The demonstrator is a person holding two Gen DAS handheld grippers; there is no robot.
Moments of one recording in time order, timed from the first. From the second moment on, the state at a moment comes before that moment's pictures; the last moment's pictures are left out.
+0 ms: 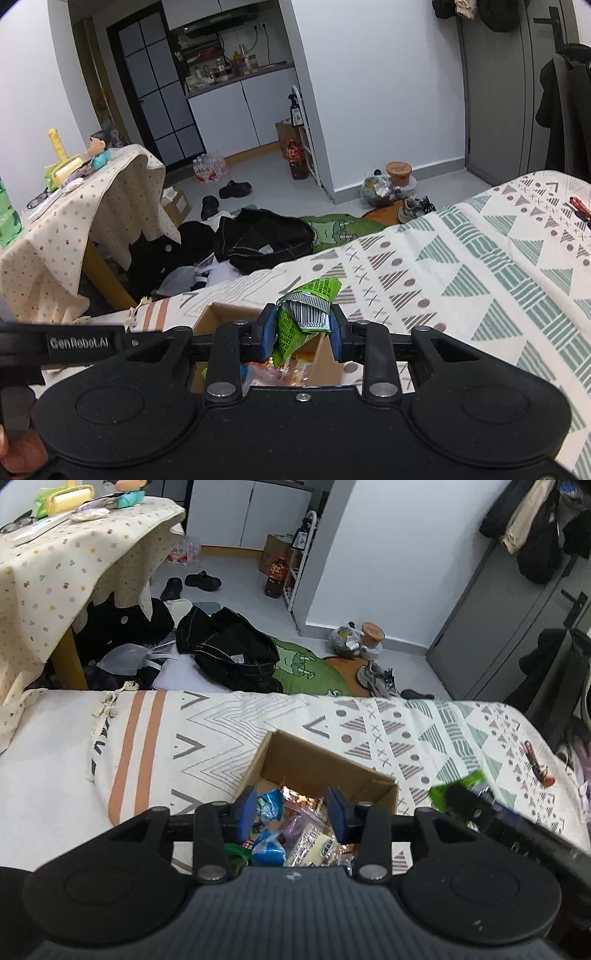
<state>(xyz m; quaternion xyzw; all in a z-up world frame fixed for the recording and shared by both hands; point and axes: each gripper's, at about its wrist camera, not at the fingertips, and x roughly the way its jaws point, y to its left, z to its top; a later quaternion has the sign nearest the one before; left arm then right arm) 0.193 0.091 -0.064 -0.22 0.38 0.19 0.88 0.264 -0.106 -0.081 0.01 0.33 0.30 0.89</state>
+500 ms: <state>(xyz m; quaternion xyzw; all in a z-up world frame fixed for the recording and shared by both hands) 0.173 0.145 -0.048 -0.25 0.37 0.20 0.87 0.249 -0.043 -0.067 -0.01 0.35 0.31 0.89</state>
